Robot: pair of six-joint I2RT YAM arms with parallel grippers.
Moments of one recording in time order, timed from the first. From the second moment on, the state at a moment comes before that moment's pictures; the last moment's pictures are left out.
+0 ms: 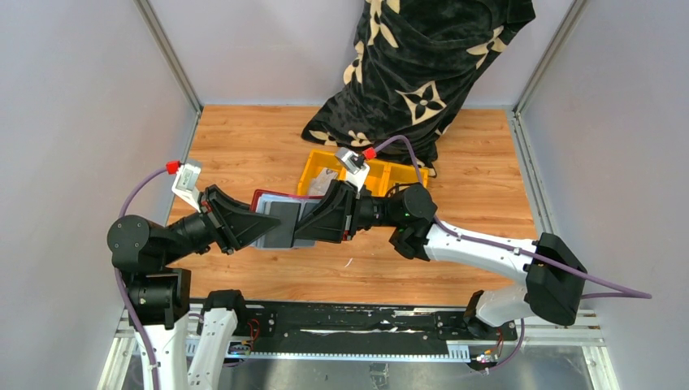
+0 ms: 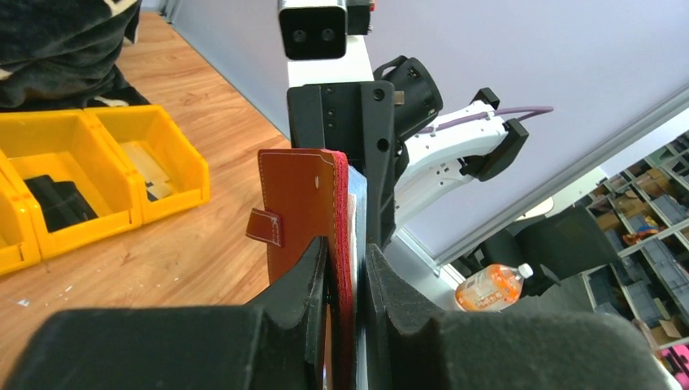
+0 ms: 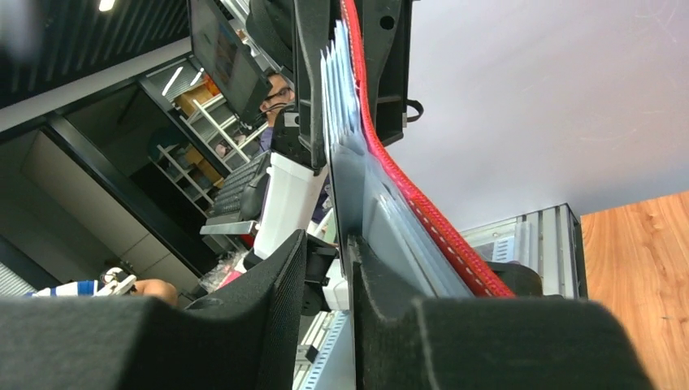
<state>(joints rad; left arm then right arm) 0.07 0.48 1.03 -0.31 1.16 -0.86 1.05 1.37 0.92 0.99 -0.66 1.03</state>
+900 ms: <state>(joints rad) 0.07 0.48 1.03 -0.29 1.14 -0.91 1.05 1.39 0.86 1.14 -0.62 1.08</state>
